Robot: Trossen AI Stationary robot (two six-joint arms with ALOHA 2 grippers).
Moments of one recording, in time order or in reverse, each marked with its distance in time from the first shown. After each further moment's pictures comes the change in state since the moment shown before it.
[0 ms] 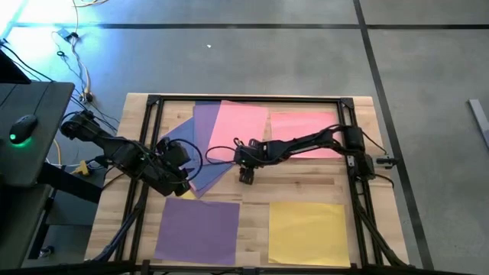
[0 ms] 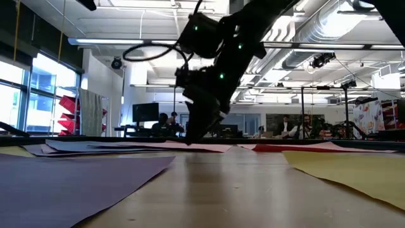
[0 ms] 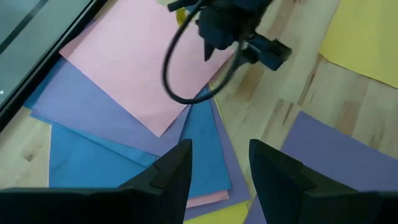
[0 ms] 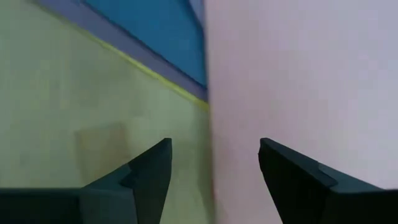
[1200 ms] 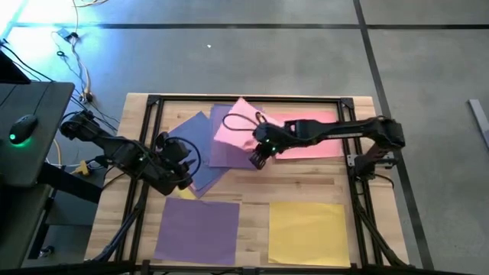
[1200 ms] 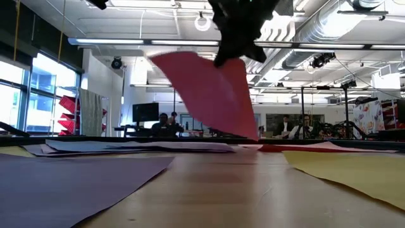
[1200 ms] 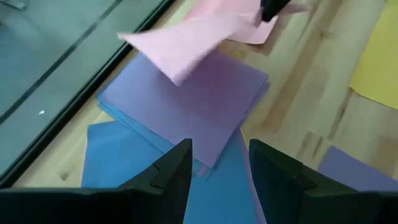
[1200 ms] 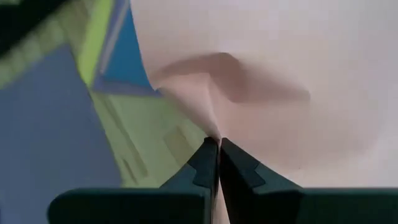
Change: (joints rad) left arm 0.019 -0.002 0.000 -0.006 -0.167 0.001; right arm -0.021 -0.468 0.000 -0.240 -0.088 0.459
